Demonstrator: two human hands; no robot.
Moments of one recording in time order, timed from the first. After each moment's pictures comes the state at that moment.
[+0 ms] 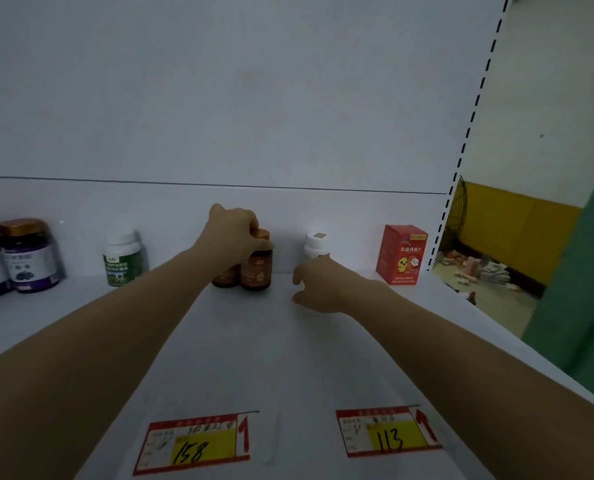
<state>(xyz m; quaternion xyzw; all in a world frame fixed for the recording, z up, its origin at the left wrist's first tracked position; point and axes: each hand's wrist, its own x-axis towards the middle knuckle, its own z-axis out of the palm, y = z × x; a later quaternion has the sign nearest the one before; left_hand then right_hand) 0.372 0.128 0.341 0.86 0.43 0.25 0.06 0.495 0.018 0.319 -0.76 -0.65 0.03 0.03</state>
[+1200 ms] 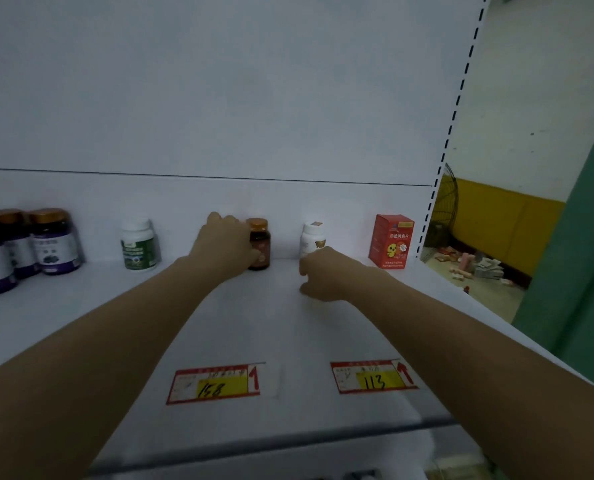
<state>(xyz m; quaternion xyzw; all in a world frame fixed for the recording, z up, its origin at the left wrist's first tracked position) 0.351 0.097 0.323 0.87 0.44 0.20 -0.09 0.480 -0.014 0.324 -0.78 -0.63 -0.01 -0.01</state>
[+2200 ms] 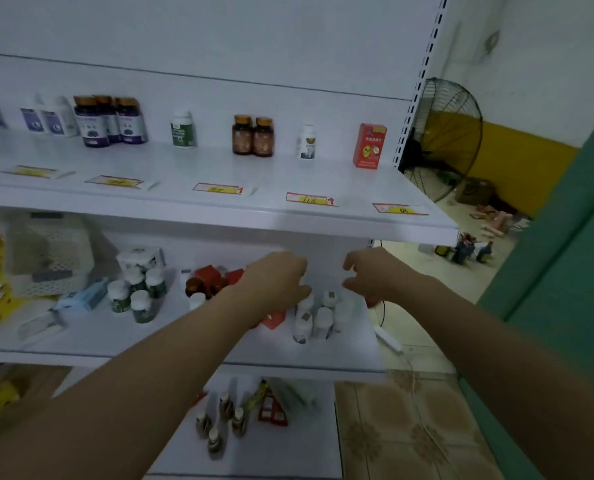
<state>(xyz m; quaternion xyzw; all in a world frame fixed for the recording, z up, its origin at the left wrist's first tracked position) 0.324 -0.242 0.216 0.91 0.41 0.06 0.08 0.490 -0.291 0.233 -0.77 -0.63 0.06 0.02</state>
